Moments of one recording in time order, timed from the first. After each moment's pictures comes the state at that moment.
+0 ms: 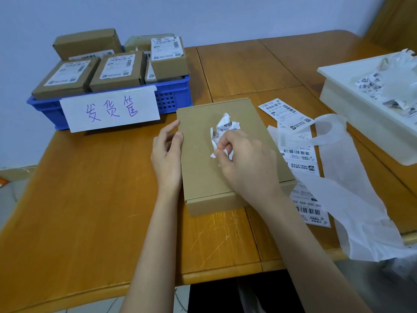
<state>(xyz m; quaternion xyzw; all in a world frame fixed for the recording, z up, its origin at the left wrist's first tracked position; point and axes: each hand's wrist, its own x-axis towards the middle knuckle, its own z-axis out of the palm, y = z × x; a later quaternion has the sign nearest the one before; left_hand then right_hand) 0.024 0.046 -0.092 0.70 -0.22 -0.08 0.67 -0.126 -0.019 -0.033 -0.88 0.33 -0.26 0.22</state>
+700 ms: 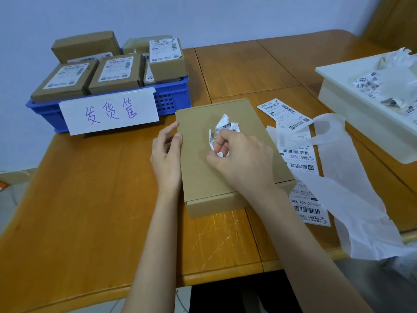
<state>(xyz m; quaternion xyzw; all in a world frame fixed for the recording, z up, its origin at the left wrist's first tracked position) 0.026 0.045 -0.095 0.69 -0.23 -0.08 0.68 -0.117 -0.018 -0.023 -0.88 0.36 -0.23 0.23</state>
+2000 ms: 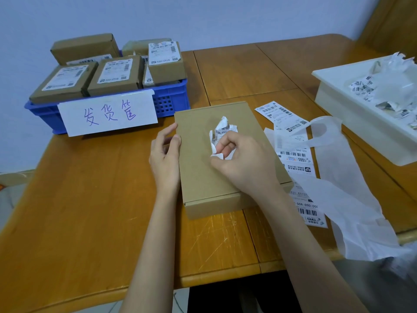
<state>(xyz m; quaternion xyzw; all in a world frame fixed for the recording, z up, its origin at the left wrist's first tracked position) 0.026 0.045 -0.095 0.69 -0.23 -0.08 0.68 -0.126 -0.024 -0.024 -0.84 0.35 -0.25 0.34</state>
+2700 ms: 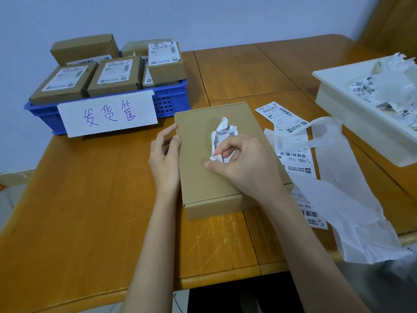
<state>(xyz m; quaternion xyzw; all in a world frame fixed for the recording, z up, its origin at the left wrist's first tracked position) 0.024 0.045 -0.092 0.70 -0.23 -0.07 0.68 -0.131 -0.027 -0.026 -0.84 0.33 -0.26 0.35</state>
